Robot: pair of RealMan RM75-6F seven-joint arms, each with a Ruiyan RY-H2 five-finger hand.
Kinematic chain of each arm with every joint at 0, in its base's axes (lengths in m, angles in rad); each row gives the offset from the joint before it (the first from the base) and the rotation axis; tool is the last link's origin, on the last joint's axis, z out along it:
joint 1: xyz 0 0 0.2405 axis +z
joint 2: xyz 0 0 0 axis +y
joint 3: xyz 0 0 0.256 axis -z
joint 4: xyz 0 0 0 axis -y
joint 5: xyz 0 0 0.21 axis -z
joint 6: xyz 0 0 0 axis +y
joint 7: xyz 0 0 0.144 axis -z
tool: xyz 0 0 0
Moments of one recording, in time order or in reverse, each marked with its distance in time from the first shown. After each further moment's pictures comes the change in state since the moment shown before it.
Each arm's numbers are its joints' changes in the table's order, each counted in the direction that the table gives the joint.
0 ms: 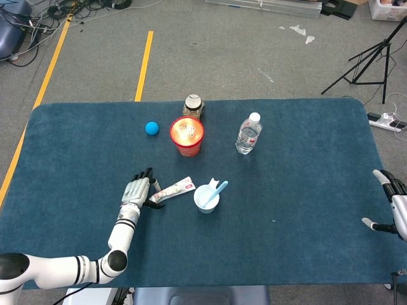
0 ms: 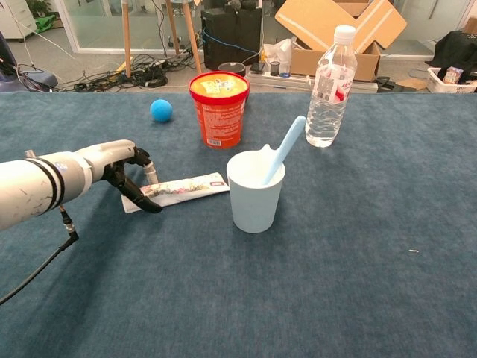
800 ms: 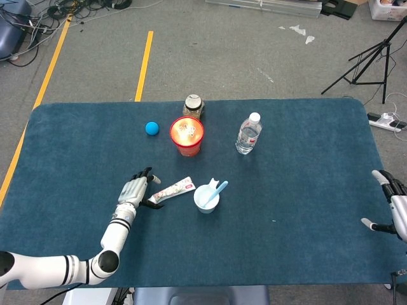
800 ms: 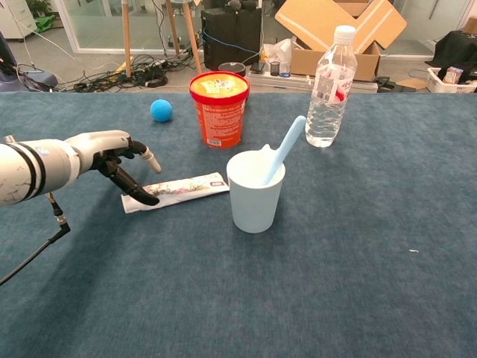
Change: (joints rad) left arm -0.008 0.100 -0.019 0.107 0.013 -0.021 0.072; right arm -0.001 -0.002 0.001 0.004 0.001 0.003 0.011
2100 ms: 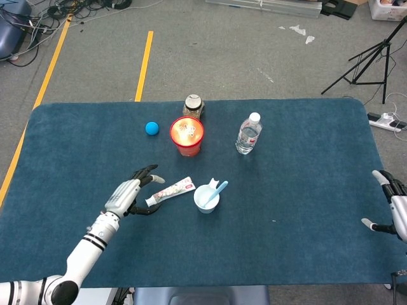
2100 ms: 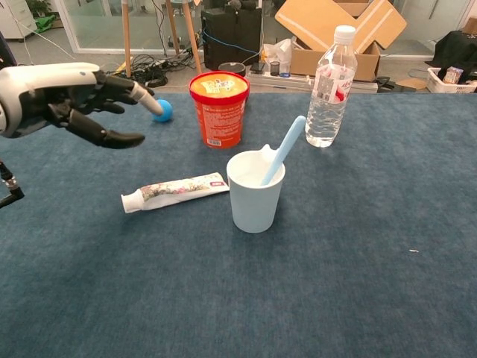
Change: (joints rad) left arm 0.216 0.305 -0.016 0.369 -0.536 -0.020 0.312; right arm -0.001 -0.004 0.001 0.001 -0.002 0.003 0.011
